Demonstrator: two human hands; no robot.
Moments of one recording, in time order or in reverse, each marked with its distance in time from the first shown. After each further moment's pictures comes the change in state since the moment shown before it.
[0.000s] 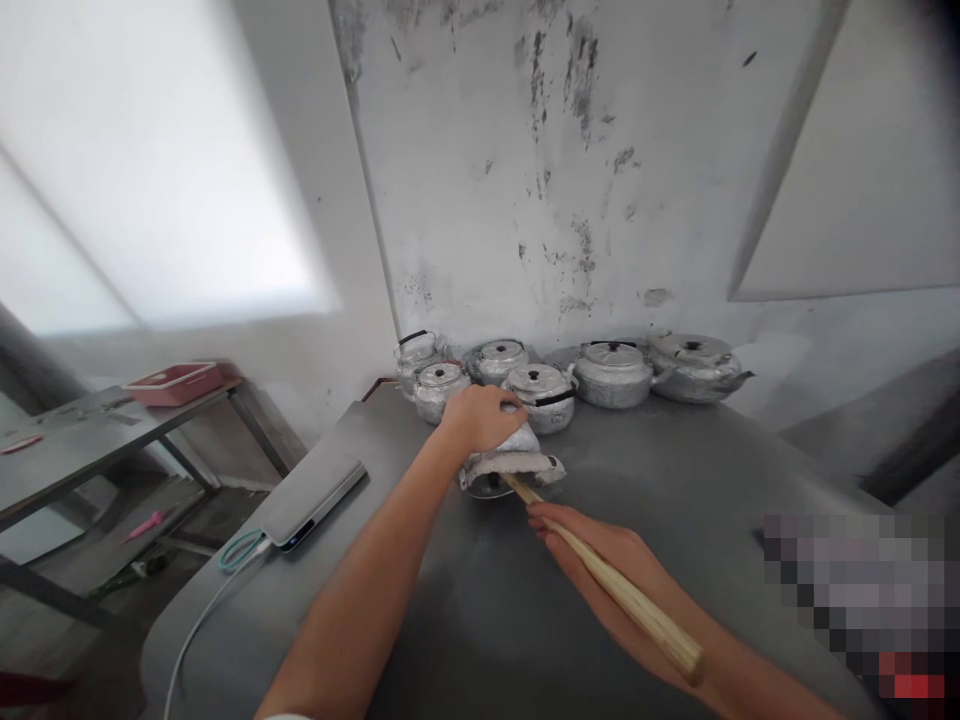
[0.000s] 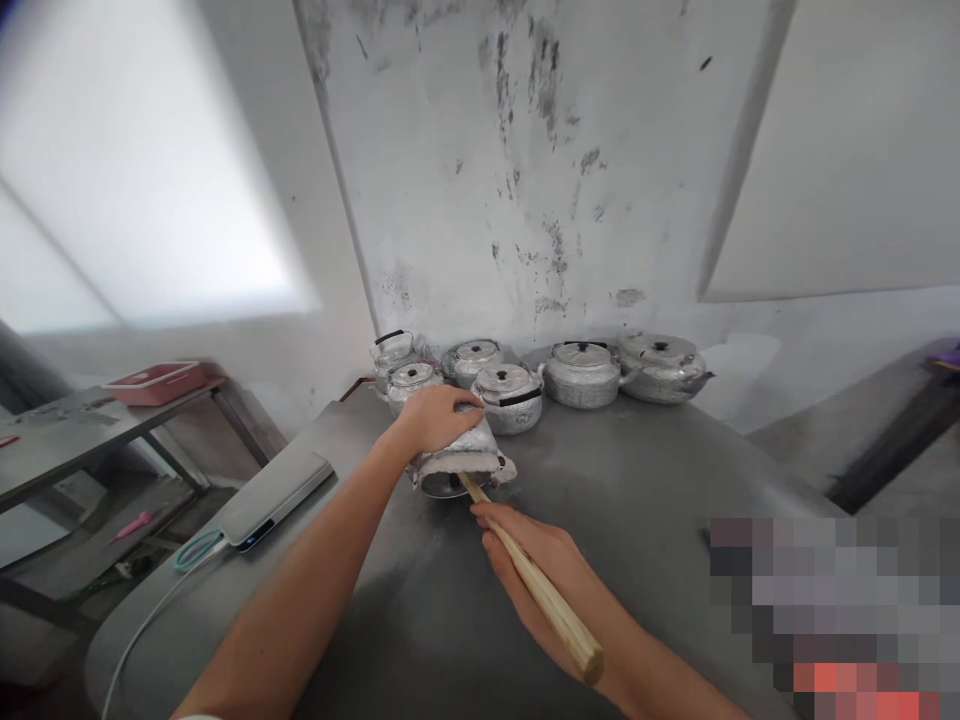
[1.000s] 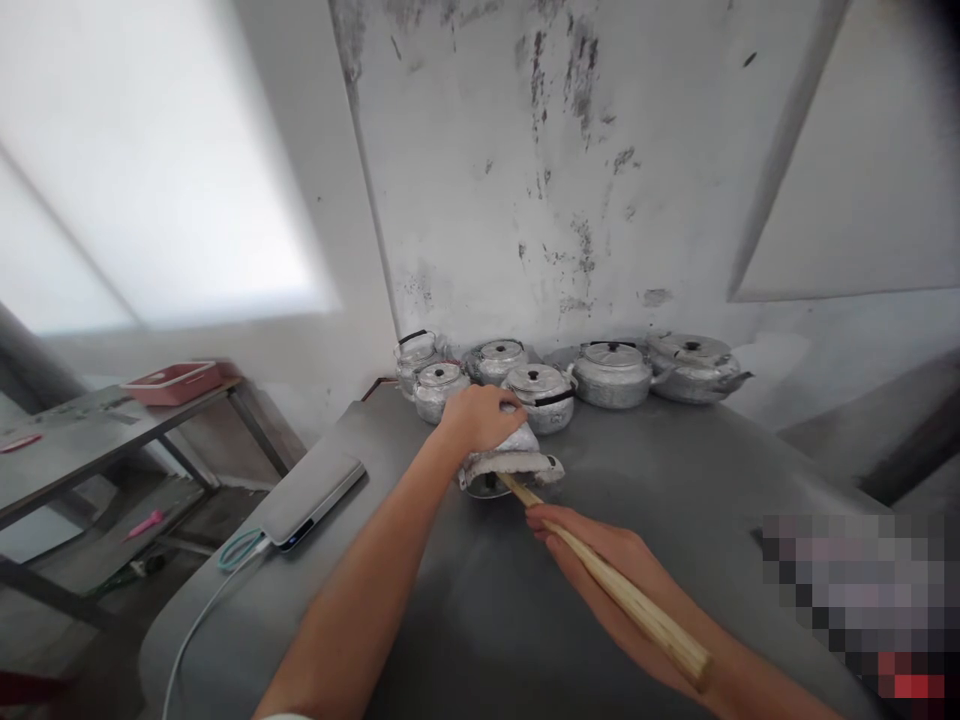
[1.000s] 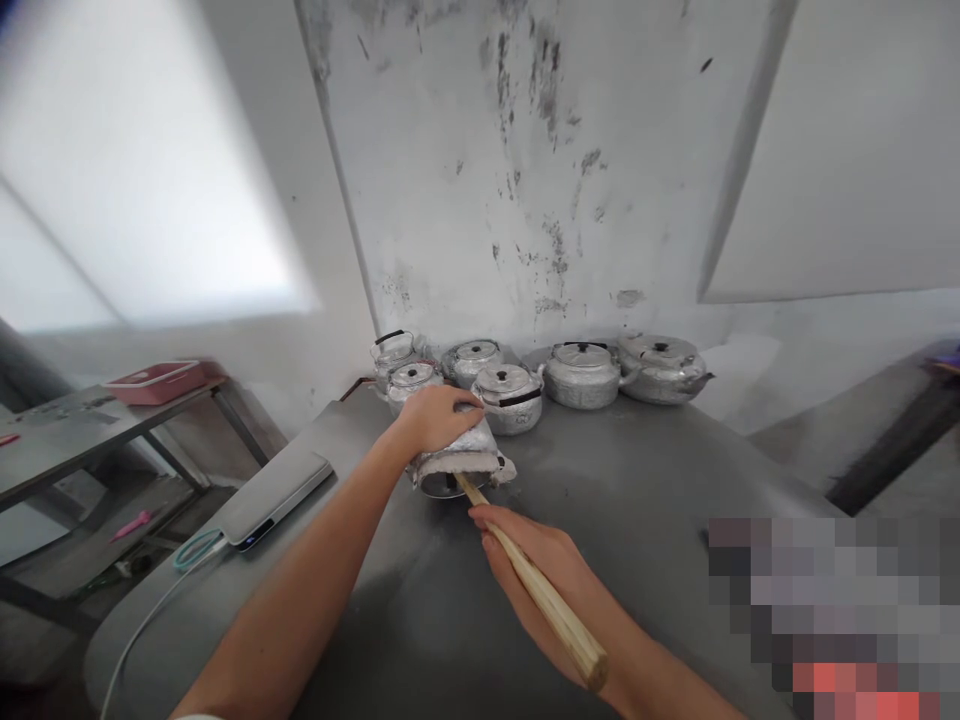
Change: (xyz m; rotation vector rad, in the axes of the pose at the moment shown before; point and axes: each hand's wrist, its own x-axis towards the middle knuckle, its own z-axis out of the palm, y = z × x) left_hand -0.001 0.000 -0.002 0.005 -0.024 -0.009; right_hand -0.001 -0.006 -0.001 0.018 0.021 -0.005
